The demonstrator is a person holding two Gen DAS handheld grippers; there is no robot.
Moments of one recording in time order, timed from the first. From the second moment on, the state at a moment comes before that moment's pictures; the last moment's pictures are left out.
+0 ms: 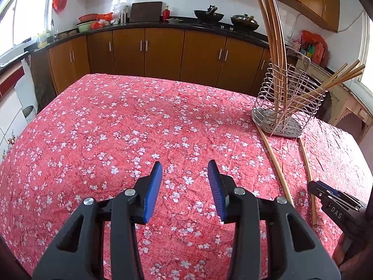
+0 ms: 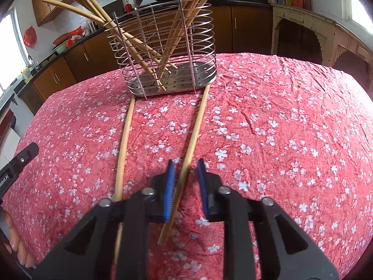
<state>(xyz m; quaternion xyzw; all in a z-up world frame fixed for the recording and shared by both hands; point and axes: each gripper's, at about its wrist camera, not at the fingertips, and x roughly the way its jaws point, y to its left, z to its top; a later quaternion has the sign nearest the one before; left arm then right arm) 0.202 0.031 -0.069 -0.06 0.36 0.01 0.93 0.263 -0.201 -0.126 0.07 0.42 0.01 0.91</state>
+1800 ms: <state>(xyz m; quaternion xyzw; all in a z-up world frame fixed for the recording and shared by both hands) 0.243 -0.008 -0.105 -0.03 0.44 -0.09 0.89 0.252 -0.297 -0.127 0.10 0.42 -0.05 0.90</state>
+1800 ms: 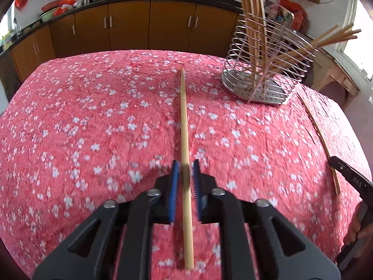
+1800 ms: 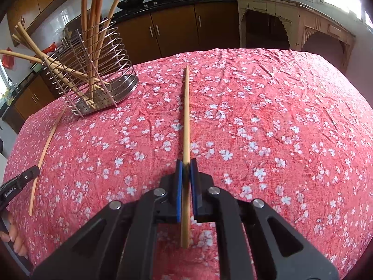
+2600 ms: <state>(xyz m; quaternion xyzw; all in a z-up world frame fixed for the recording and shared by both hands) 0.228 0.001 -0.107 -0.04 0.43 -0.09 0.90 0.243 -0.304 -0.129 0.12 0.41 -0.04 0.90</state>
